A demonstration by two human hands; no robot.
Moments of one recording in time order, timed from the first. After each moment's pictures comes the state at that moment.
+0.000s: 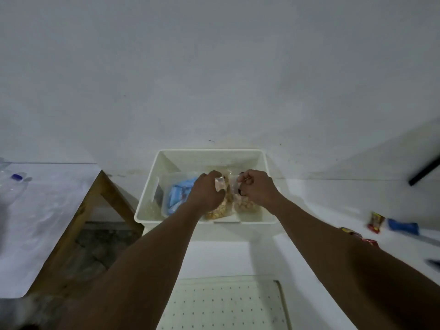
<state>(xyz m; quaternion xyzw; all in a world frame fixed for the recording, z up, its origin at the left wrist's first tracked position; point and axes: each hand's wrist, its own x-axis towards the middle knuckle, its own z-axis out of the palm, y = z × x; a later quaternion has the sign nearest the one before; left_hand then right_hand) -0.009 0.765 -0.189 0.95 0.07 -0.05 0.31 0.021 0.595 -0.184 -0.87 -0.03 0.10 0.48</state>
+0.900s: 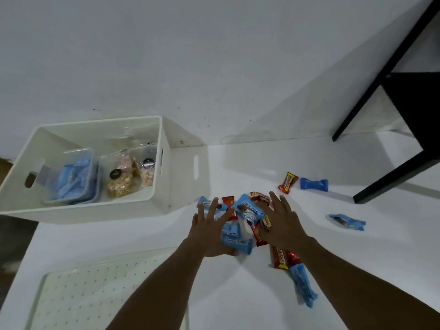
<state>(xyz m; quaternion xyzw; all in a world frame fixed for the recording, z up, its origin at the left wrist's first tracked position) -0.070 0.464 -0.348 0.95 -0.13 -0.27 0.11 -0.052 0.220 -0.348 -0.97 -0.08 0.20 0.13</state>
